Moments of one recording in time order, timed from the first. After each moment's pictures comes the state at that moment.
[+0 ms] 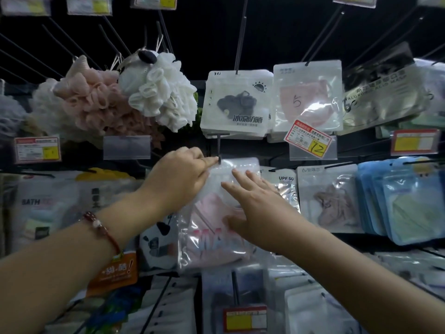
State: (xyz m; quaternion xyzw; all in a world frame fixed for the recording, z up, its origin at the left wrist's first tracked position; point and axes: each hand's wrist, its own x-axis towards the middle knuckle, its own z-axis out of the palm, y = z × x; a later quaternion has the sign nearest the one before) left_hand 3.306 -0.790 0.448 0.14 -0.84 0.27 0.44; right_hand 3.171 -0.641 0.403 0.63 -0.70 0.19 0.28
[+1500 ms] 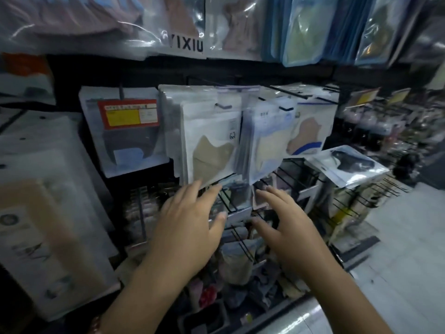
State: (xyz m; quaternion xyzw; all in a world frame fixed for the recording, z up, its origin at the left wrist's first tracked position) left_hand 3.267 -0.605 0.117 0.16 -0.96 -0.14 0.18; right_hand 3.168 -0.435 0.108 0.32 -0.90 0.29 0.03
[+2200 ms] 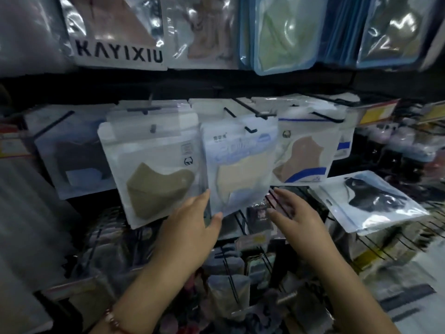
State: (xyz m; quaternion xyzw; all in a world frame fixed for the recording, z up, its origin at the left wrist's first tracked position) left_hand 3.098 -0.552 0.098 0.28 -0.91 -0.25 0.20; right_hand 2.946 -0.387 0.088 0.31 -0.81 0.50 -0.07
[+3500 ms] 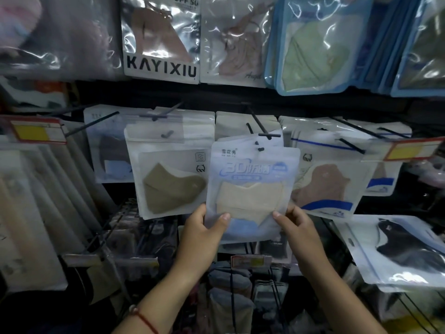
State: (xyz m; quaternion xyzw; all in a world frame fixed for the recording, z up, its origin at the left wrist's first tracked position) left_hand 3.055 -0.519 0.076 0.32 -0.67 -0.55 0.39; right_hand 2.872 -0.416 0.061 0.32 -0.66 0.65 -0.19
